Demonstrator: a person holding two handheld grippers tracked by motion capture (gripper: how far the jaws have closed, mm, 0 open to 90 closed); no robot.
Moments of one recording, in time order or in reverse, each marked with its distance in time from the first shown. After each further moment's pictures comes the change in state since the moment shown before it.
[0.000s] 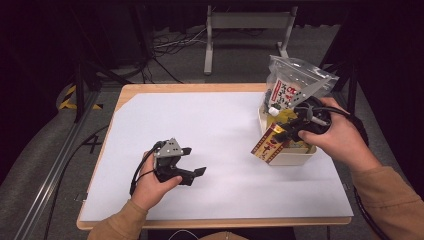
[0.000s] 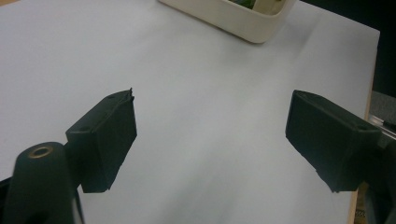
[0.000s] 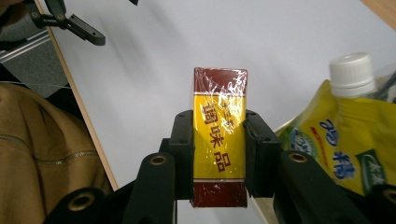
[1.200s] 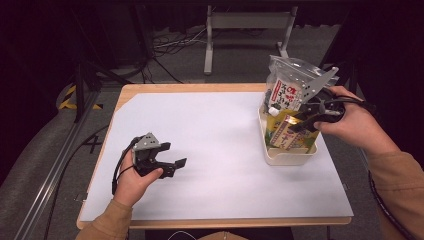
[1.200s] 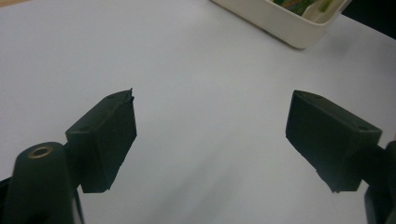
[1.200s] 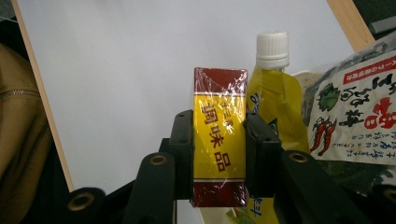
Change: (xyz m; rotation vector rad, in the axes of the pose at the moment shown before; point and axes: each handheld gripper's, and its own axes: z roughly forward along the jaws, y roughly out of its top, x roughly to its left) left arm 0.030 -0.013 -0.034 -0.011 0.097 -0.112; right arm -0.036 -0.006 -0.015 0.096 -0.068 -0.221
